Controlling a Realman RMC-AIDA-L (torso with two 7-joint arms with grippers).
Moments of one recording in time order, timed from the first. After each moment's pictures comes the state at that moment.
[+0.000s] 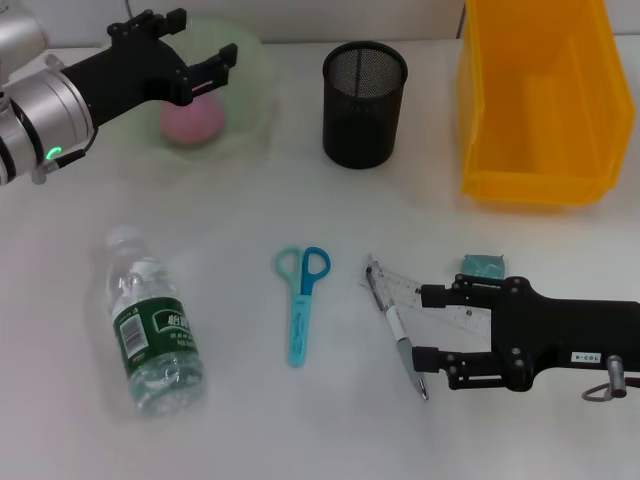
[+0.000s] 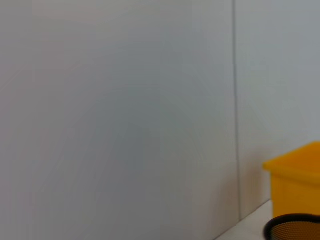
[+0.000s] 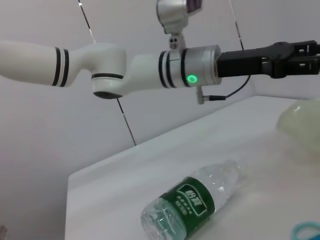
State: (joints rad) left arm -0.59 -2.07 0.99 0.56 1.41 0.93 -1.02; right arm 0.34 2.06 -1.05 -0.60 -1.73 -1.63 1.25
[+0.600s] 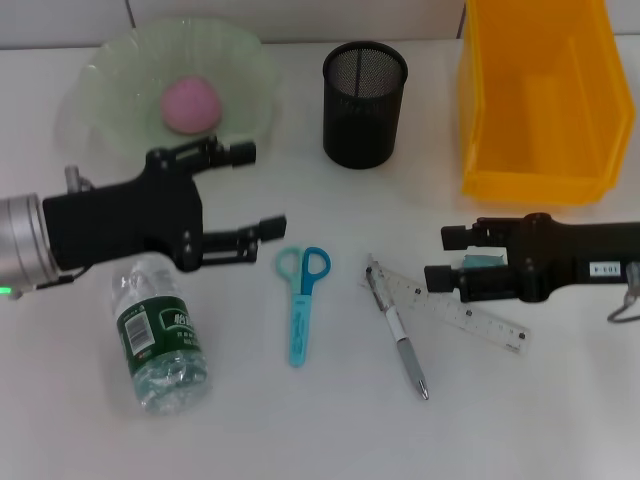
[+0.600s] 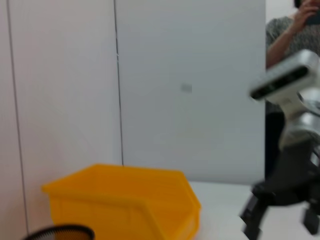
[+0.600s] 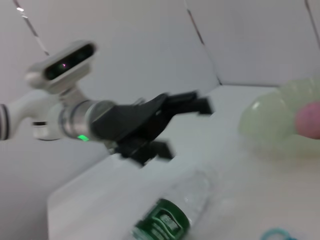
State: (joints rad) left arm -0.42 -2.03 1.00 0.63 1.58 1.58 -1.03; right arm 0.33 2.07 -1.05 -0.98 -1.81 -1.61 1.80
